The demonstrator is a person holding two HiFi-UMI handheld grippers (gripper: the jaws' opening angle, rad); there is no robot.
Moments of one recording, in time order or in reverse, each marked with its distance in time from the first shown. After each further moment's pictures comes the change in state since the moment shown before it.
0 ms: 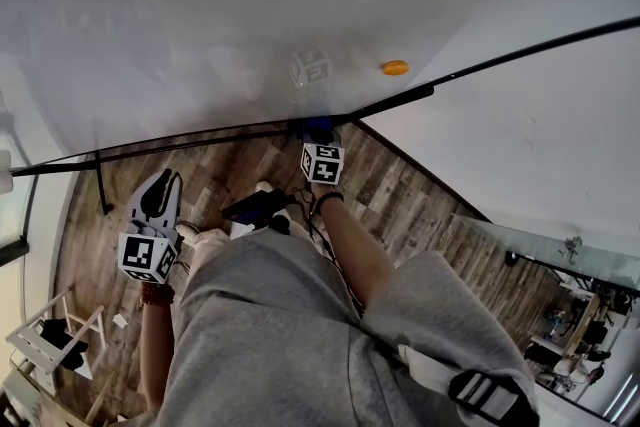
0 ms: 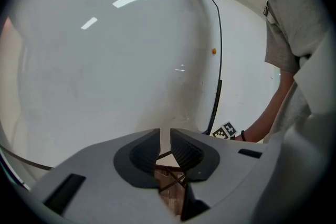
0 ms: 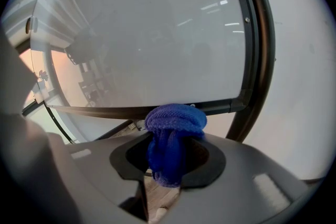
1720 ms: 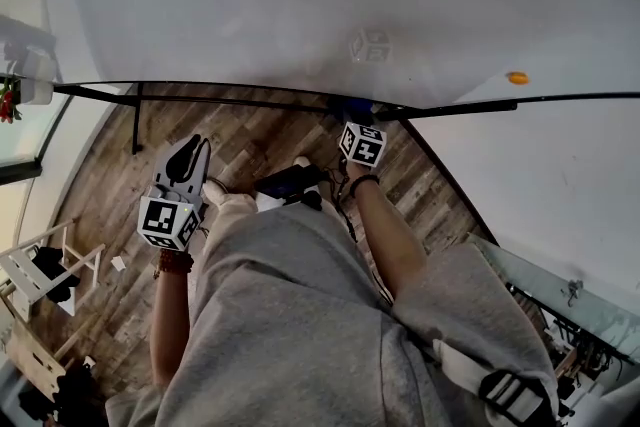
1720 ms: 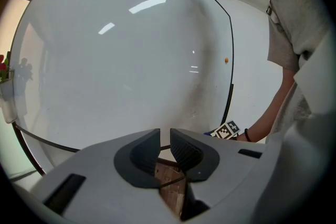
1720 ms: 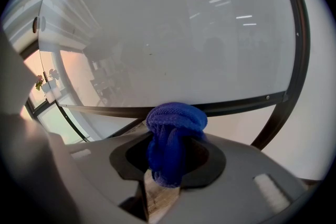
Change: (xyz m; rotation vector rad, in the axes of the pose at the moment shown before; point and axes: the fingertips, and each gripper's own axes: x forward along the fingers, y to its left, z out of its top) left arm -0.098 0.074 -0.031 -0.078 -0.022 0.152; right arm 0.008 0.109 -0.010 -0.021 0.054 0.098
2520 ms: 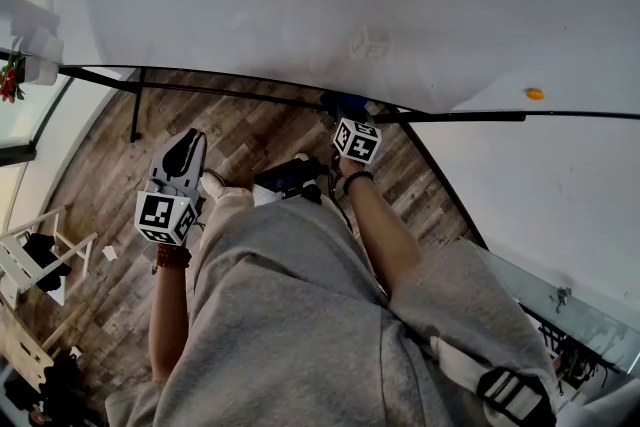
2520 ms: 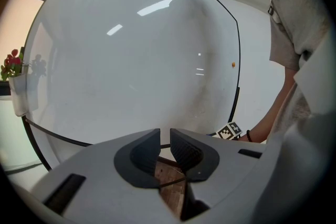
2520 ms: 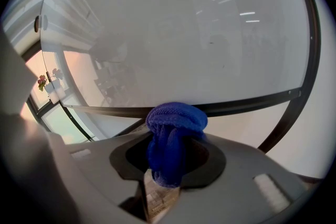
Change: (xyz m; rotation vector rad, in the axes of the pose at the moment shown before) left arm -0.027 0.038 -0.010 -0.046 -0.019 0.053; right arm 0.010 0.054 -0.004 0.003 0.022 0.036
